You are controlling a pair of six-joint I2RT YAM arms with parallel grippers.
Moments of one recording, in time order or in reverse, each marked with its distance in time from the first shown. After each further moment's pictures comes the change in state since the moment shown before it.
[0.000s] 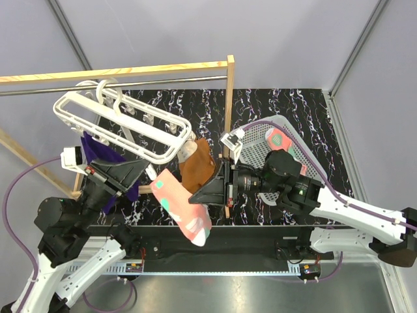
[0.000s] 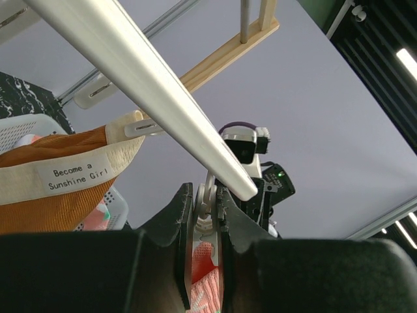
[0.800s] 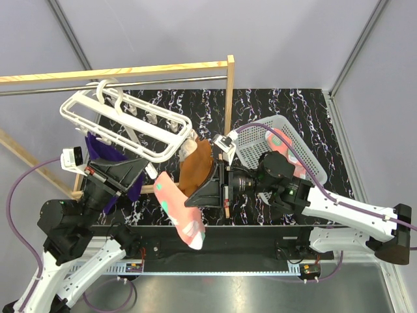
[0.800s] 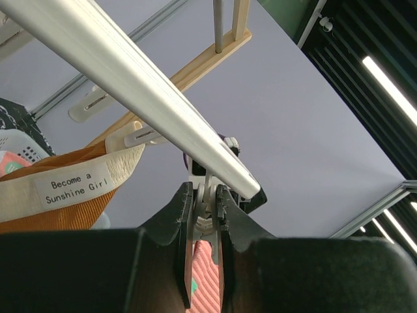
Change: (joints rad) left arm 0.000 -0.027 -0.060 0.130 0.001 -0.029; right arm 0.001 0.034 -0.069 0.163 -0.063 0.061
